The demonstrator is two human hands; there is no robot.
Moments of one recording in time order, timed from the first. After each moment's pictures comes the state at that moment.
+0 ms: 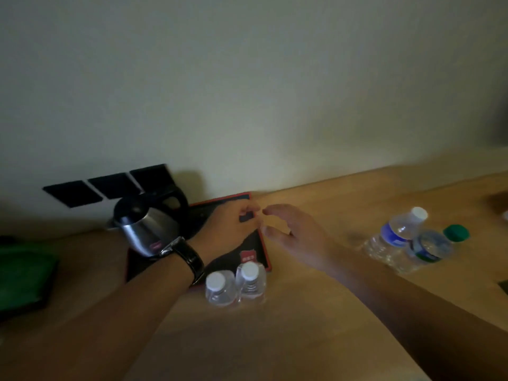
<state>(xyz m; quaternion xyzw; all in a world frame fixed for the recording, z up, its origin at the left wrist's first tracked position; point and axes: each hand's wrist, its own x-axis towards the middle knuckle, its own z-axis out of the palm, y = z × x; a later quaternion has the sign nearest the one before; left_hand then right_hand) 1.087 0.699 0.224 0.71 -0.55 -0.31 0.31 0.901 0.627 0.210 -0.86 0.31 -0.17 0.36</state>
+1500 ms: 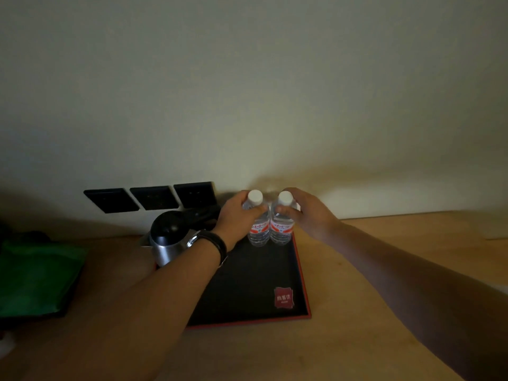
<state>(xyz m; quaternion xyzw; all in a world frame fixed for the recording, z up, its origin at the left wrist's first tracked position) 1.201 0.642 0.185 0.75 -0.32 -0.33 0.48 1.045 0.514 0.174 -0.86 0.25 -0.18 0.41</state>
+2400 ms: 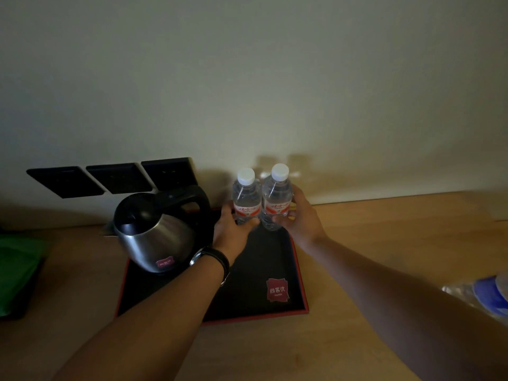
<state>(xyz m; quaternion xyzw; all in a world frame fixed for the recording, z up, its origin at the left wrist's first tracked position) 1.185 0.636 0.055 0.80 -0.23 -0.32 0.46 1.039 0.531 0.075 -0.76 0.37 -0.25 0.48</state>
